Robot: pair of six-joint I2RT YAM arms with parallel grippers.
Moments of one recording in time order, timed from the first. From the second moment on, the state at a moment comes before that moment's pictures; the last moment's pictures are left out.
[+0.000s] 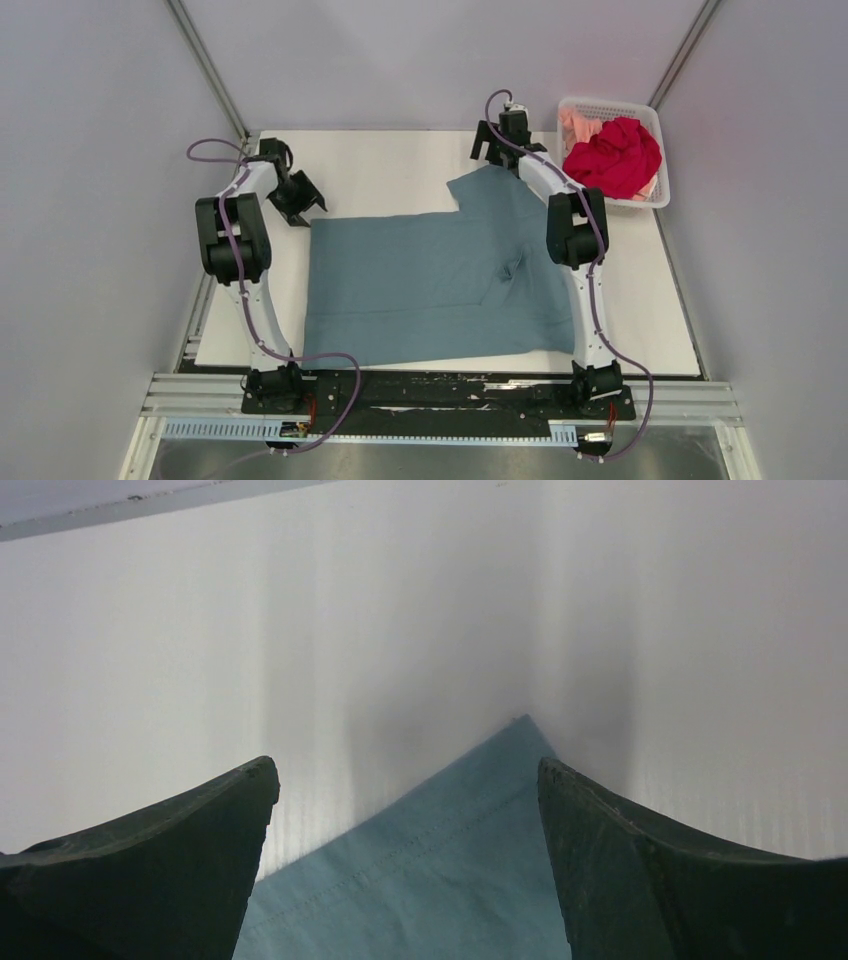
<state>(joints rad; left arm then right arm) 0.12 2.11 1.59 -0.70 0.18 -0.60 0.22 2.50 2.11 -0.23 0.06 0.36</state>
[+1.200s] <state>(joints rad) 0.04 2.20 1.72 -0.91 0.12 -0.57 0.21 2.55 2.14 -0.17 0.03 0.21</state>
